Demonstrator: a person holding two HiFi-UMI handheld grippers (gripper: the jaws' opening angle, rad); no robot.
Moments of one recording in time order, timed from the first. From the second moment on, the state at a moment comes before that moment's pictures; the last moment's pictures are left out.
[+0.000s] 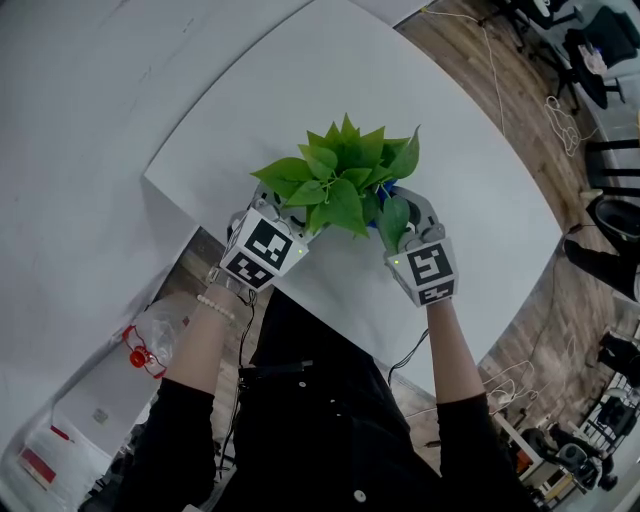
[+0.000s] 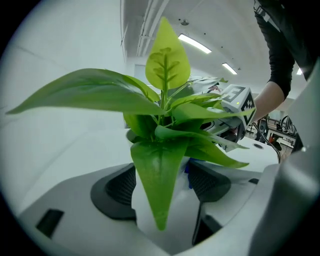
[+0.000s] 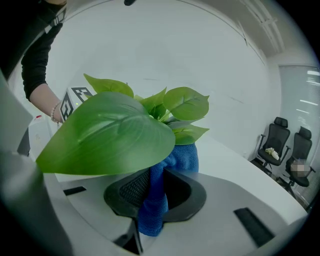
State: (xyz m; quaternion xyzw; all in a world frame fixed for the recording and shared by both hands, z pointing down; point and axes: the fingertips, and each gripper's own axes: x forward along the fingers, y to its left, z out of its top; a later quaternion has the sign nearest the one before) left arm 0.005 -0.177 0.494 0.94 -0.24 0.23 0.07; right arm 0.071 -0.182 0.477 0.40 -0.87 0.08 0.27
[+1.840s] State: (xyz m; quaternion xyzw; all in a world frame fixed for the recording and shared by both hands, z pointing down) left arm -0.020 -0.132 0.494 0.92 -0.27 0.26 0.12; right arm 0.080 -0.130 0.484 0.42 -0.87 0.13 0.25
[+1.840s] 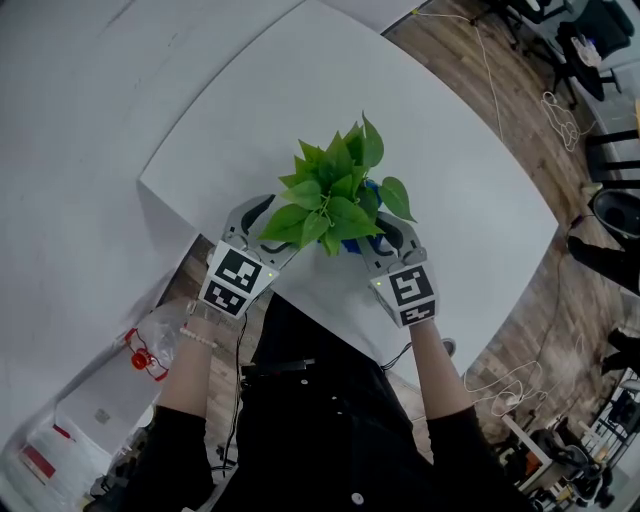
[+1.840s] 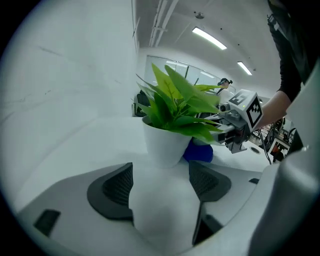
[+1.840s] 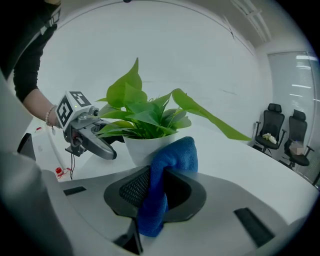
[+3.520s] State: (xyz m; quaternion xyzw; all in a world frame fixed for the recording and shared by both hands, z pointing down) left arm 0.028 -0.147 0.502 0.91 -0.30 0.28 0.08; right arm 0.078 -0.129 0.486 0.42 -0.86 0.12 0.26
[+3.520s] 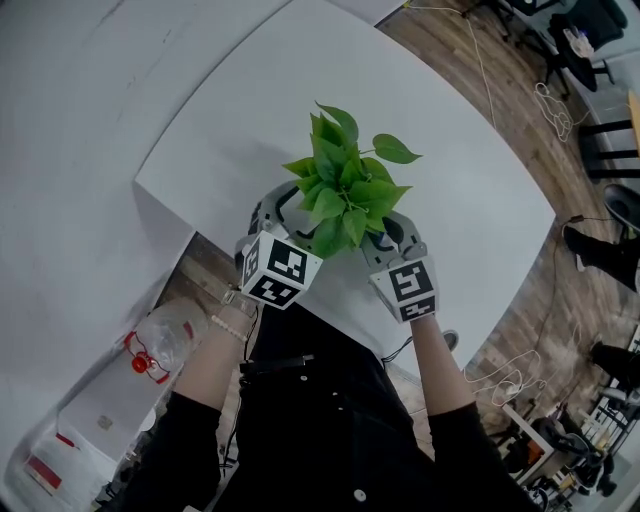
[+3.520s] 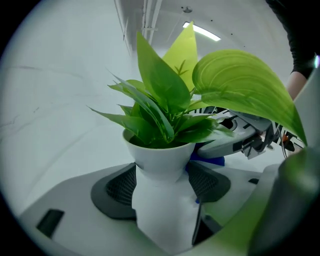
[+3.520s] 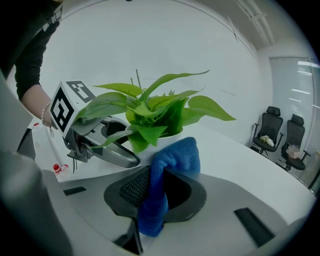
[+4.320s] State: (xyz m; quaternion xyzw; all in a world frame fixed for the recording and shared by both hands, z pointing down) left arm 0.013 -0.129 0.493 0.92 -0.29 0.25 0.11; right arm 0.069 -0.118 0.484 0.43 -0.85 0.15 0.24
